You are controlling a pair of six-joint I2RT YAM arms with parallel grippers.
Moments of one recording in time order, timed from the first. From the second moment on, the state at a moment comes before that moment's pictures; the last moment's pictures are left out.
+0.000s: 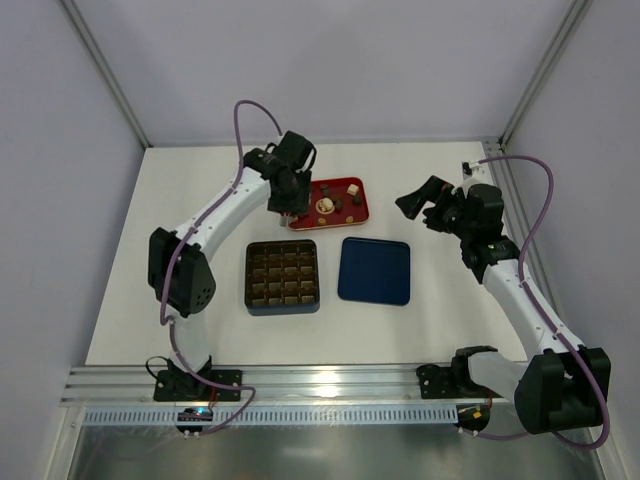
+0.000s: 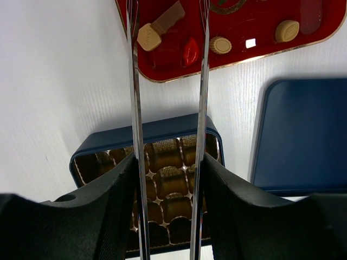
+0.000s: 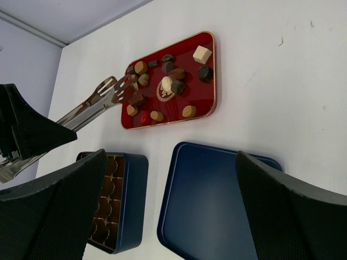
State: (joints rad) left arm -0.56 1.91 1.85 -1.02 -0.16 -0.39; right arm 0.10 1.10 0.79 -0.04 -0.30 0.58
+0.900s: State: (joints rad) left arm -0.57 1.97 1.85 -1.02 -0.15 -0.37; right arm 0.10 1.11 0.79 -0.04 -0.30 0.58
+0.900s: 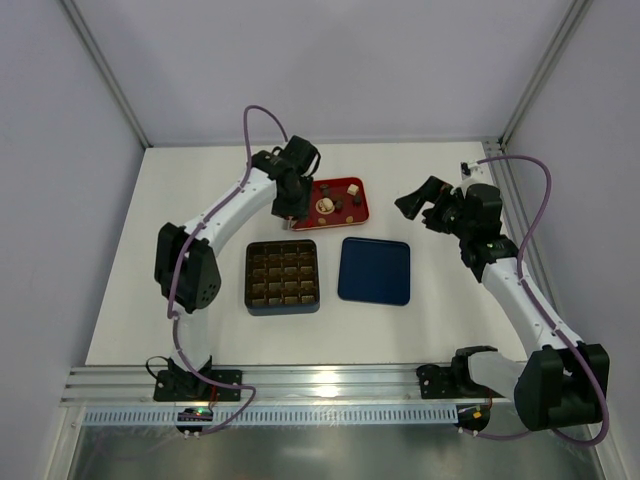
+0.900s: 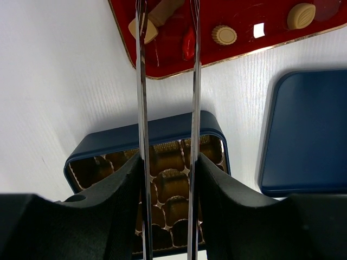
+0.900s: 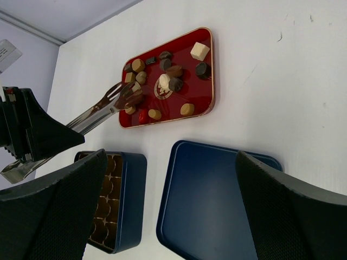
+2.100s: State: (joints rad) left arm -0.58 2.00 1.85 -1.07 -0.13 -0.33; right arm 0.10 1.14 0.79 -0.04 -0.30 0.59
